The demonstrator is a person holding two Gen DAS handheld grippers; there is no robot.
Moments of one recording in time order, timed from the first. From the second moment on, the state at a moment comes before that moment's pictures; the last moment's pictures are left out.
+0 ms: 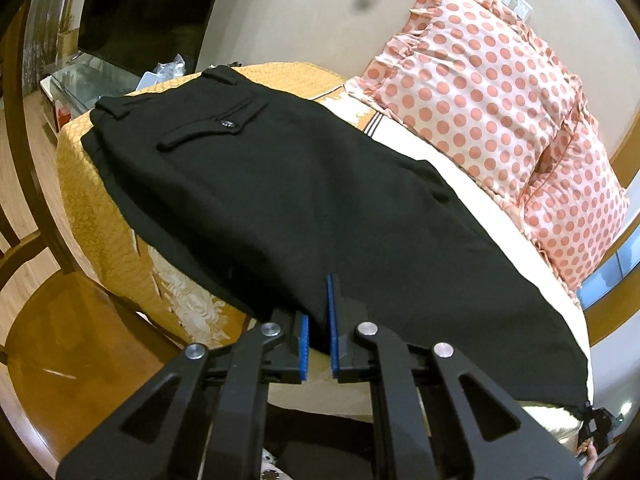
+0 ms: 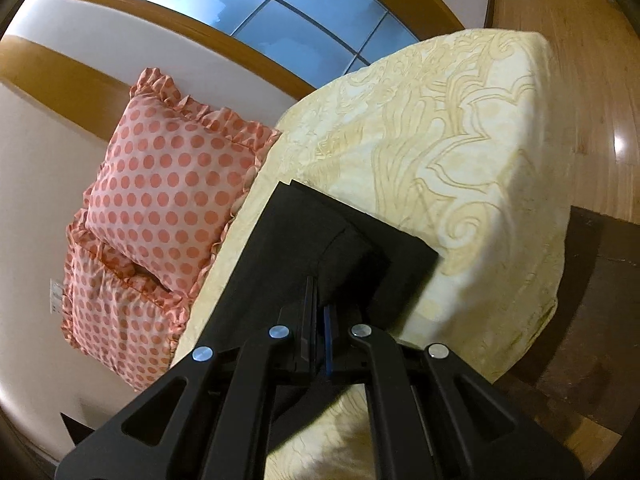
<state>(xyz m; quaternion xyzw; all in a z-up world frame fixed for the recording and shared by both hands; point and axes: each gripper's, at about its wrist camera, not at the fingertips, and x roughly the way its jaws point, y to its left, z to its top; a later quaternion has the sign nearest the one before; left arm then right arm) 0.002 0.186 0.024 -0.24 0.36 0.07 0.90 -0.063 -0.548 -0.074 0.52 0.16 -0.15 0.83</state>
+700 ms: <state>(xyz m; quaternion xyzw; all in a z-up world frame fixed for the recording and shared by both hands) 0.001 0.193 0.019 -0.22 0.33 0.06 0.92 -0.091 -0.548 -0.060 0.47 0.14 -0.23 0.84</state>
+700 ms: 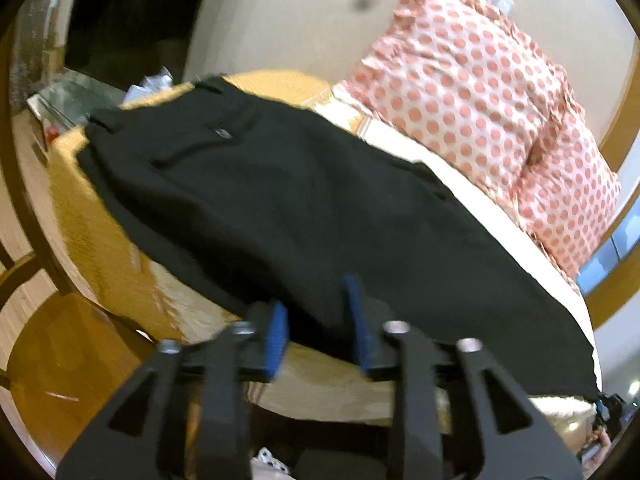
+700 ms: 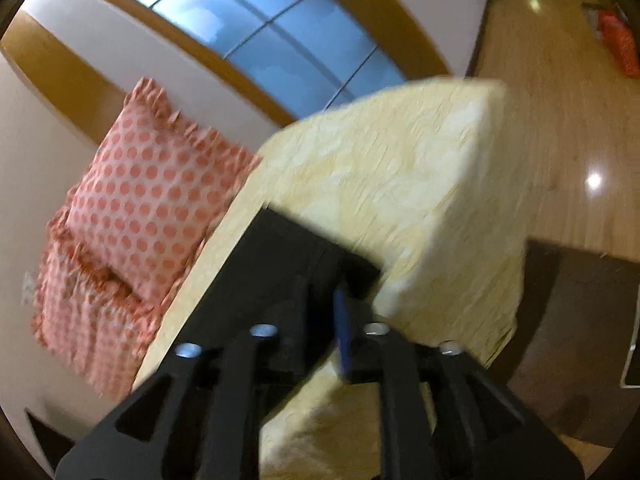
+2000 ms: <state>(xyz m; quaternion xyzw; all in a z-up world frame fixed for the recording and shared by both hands) 0.039 0.128 0.002 -0.14 0.28 -0.04 0.95 0.037 -0.296 0.070 0.20 0.14 0.09 0.97</state>
